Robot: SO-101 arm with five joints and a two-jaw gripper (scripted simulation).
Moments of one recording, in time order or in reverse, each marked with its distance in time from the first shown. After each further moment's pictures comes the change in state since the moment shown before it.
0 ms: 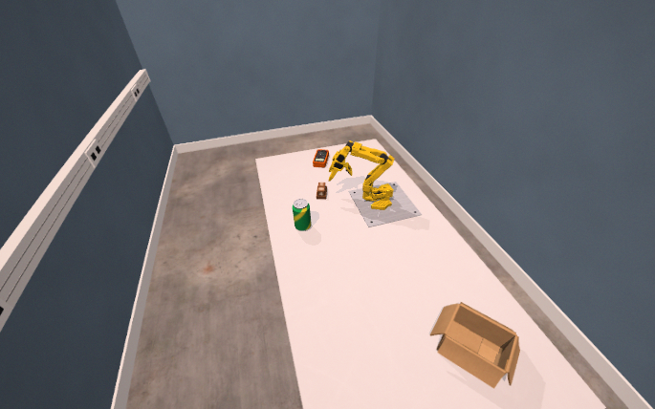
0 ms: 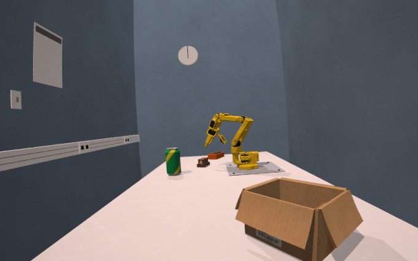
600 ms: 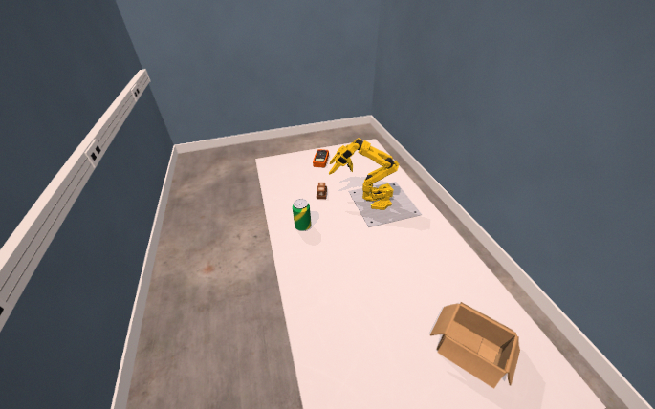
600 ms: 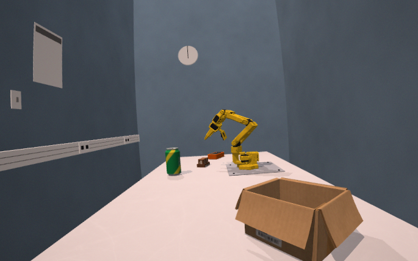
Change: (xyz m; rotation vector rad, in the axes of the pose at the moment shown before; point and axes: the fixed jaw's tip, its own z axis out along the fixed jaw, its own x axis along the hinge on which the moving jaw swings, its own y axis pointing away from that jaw) arm 0.016 0.005 -0.037 -0.077 0.223 0.000
